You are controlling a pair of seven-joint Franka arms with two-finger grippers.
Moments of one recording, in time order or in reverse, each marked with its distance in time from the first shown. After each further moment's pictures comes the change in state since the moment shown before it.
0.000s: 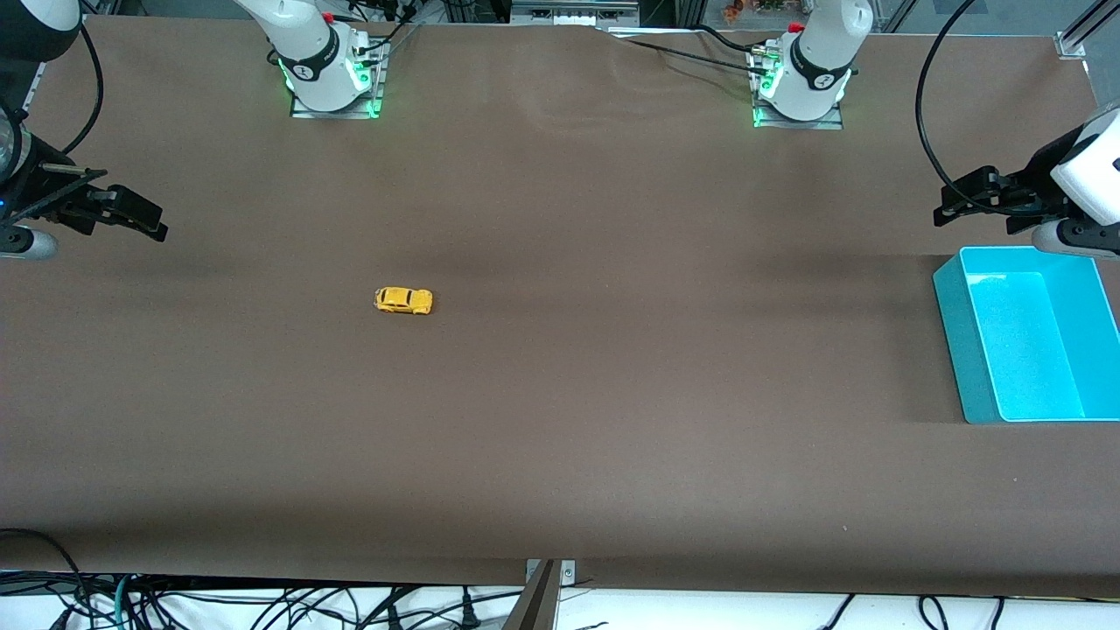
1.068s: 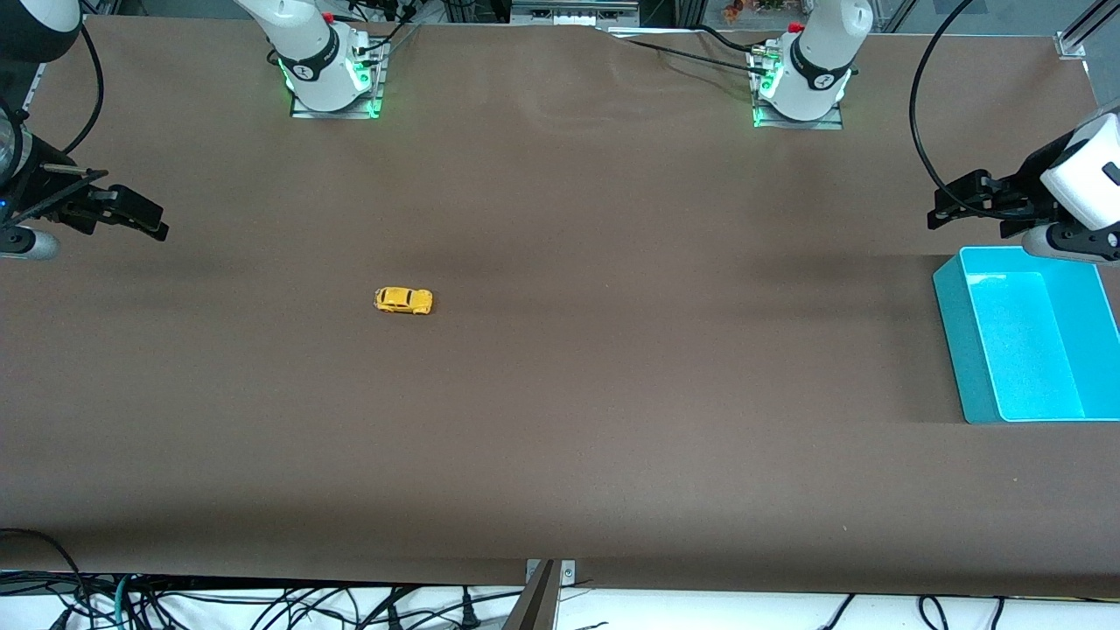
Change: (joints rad) left arm -0.008 0.013 -0.001 0.012 0.000 0.001 0.001; right arm 0.000 0.003 0.002 -0.002 0.000 -0.007 -0.001
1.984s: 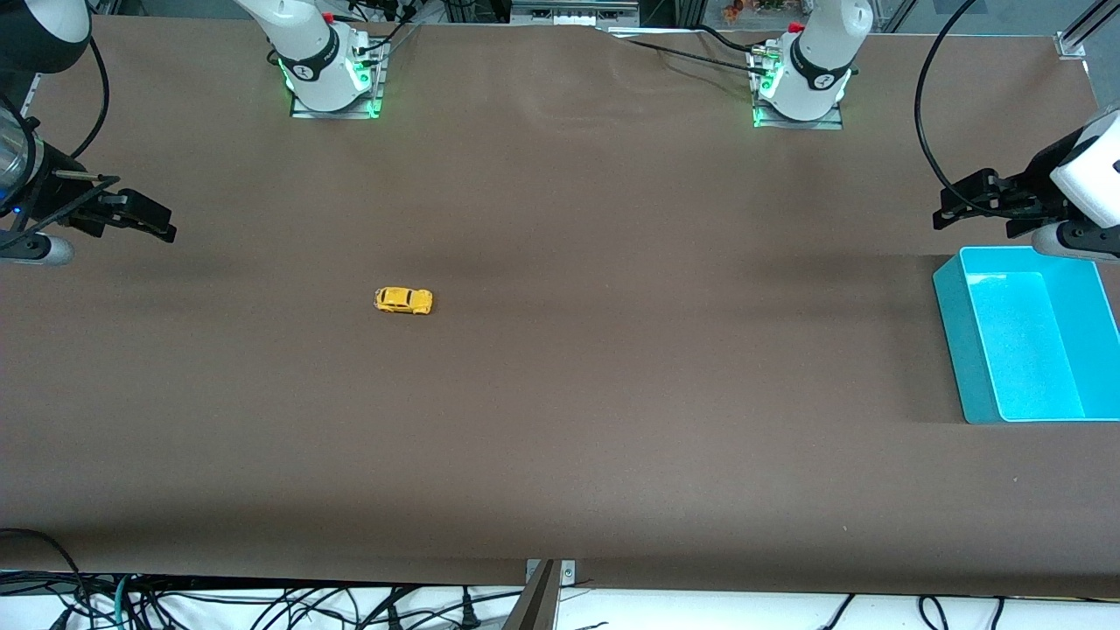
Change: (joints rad) left arm 0.003 0.000 0.001 0.009 0.000 0.000 0.000; right arm 0.001 0.011 0.003 -0.003 0.000 -0.002 -0.011
